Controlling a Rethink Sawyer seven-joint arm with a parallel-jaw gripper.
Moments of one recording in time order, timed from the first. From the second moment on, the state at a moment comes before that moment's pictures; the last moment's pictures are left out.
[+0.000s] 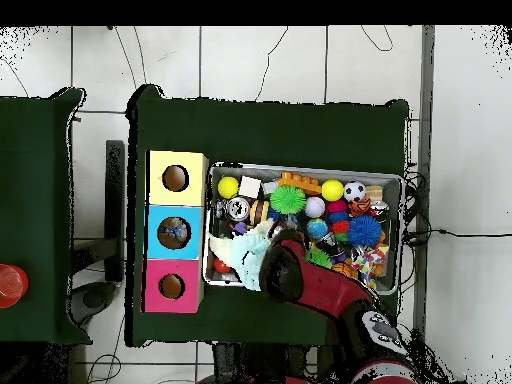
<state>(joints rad) -0.35 -0.50 -0.07 1.91 -0.02 -0.22 1.83</state>
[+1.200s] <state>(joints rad) -0.46 -0.46 -0.02 1.93 0.01 -0.27 1.83</state>
